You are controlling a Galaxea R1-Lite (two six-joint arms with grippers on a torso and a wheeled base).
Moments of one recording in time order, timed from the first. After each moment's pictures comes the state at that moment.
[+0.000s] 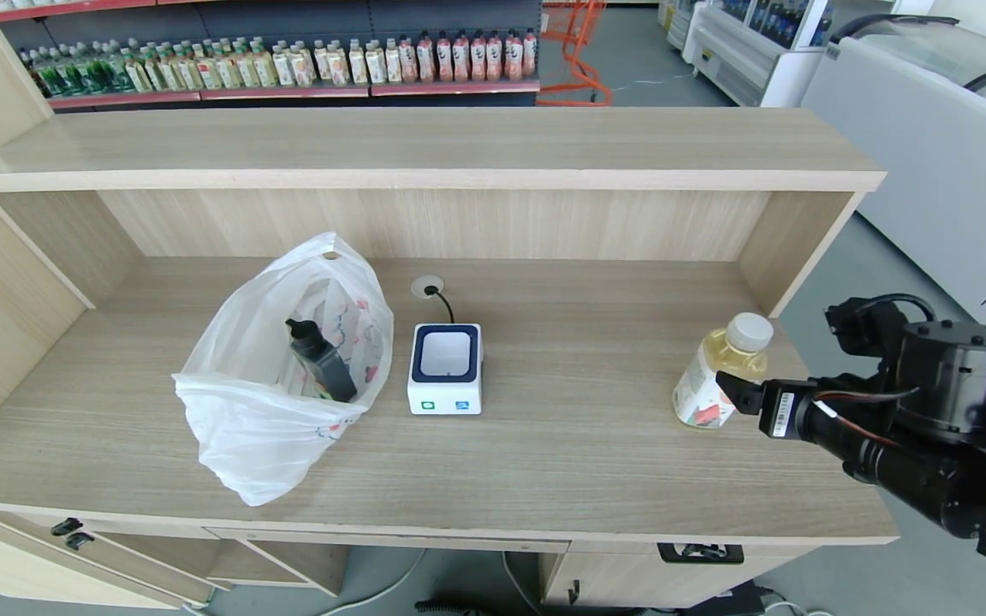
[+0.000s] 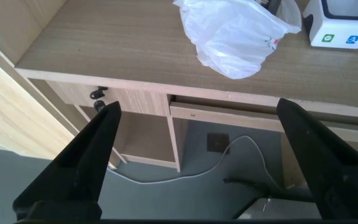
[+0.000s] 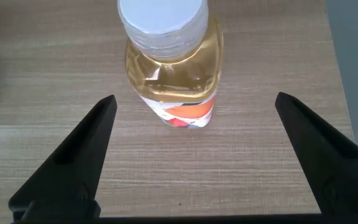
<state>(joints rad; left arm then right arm) 0.00 0.00 0.00 0.05 0.13 0.00 0.32 1.64 -0.46 -0.90 -0.28 0.14</state>
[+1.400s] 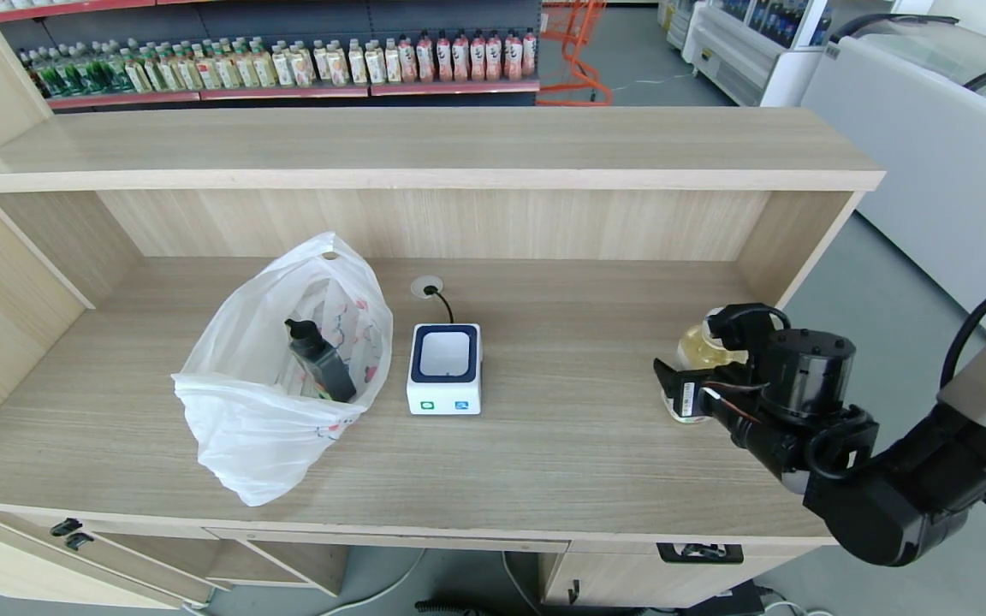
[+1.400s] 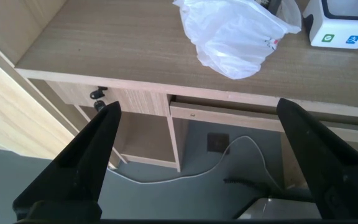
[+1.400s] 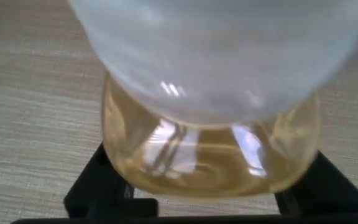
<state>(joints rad) 0.00 0.00 0.00 0.05 0.13 0.00 0.37 2.03 -0.63 -1.23 -0.29 -0.03</state>
